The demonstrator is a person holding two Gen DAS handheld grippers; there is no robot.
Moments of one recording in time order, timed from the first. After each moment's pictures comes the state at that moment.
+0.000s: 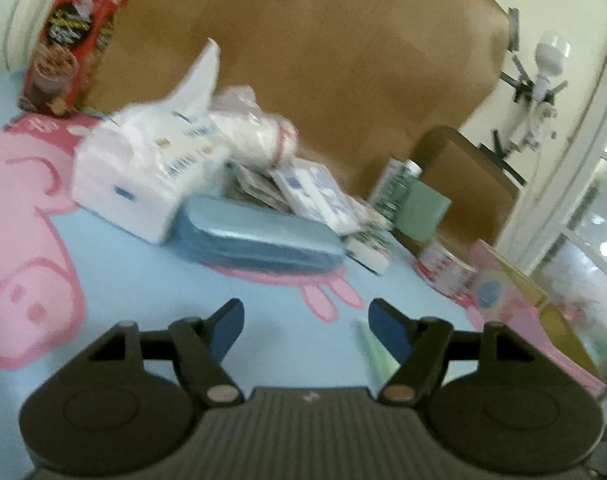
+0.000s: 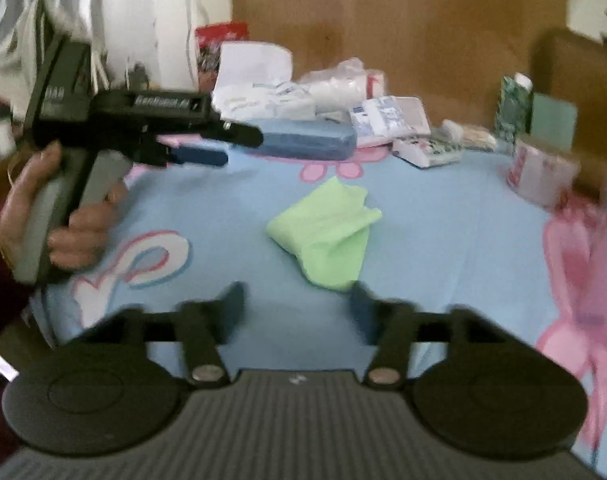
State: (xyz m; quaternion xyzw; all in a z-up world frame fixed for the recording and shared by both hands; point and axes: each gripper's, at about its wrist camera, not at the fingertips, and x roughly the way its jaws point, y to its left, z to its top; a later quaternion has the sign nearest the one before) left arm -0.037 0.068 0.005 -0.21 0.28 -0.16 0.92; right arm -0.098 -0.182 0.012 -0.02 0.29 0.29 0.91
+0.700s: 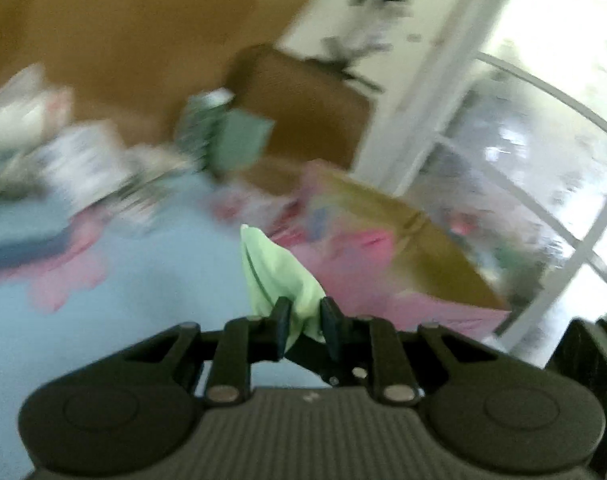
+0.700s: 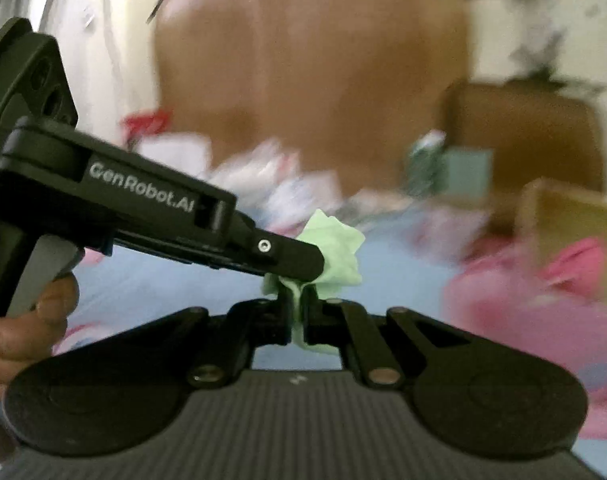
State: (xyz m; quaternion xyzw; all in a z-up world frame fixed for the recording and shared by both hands) left arm -0.034 -0.094 0.059 -0.12 0.30 -0.36 0.87; right arm -0.104 -0.226 0.034 0.02 0.17 0.16 0.97
